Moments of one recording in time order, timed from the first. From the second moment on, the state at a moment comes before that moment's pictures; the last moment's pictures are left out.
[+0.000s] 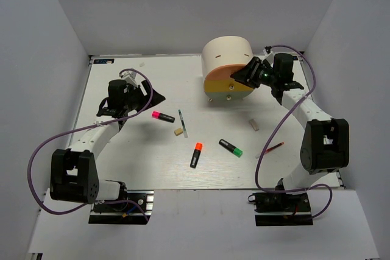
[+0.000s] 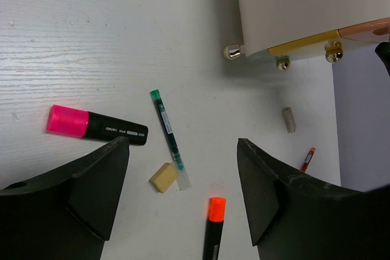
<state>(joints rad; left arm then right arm) -0.12 1.34 0.81 0.02 0.43 -0.57 0.13 1.62 1.17 0.05 -0.67 0.69</state>
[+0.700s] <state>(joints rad) -0.13 1.34 0.81 0.03 0.43 -0.58 0.17 1.62 1.17 0.05 -0.55 0.91</state>
